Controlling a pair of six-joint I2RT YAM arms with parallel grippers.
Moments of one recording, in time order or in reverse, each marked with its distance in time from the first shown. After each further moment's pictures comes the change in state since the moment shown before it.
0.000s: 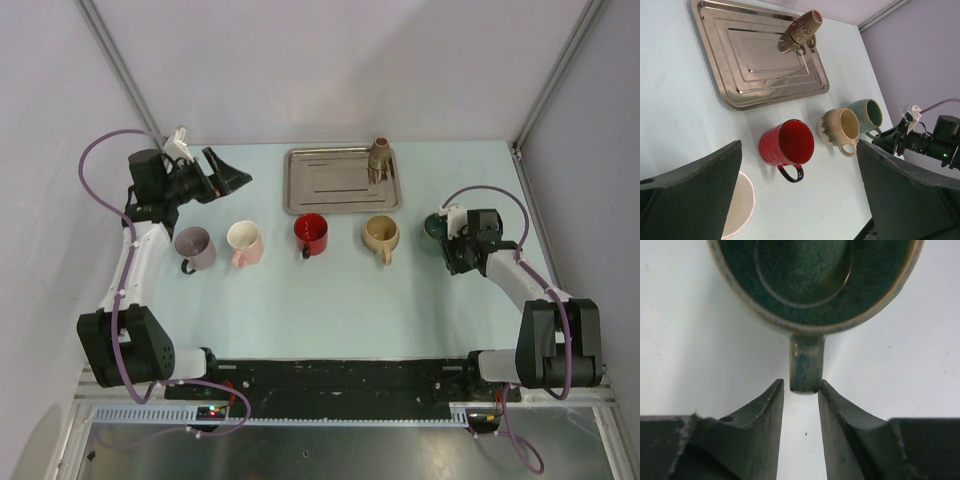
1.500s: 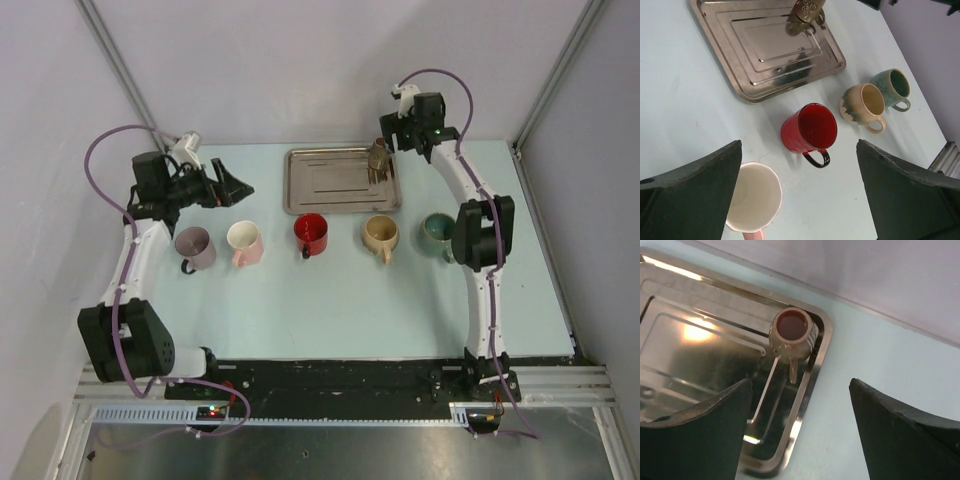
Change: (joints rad) left arm 0.002 0.014 0.000 -0.066 0.046 0.248; right arm 0.171 0.962 1.481 -0.111 -0.023 0.199
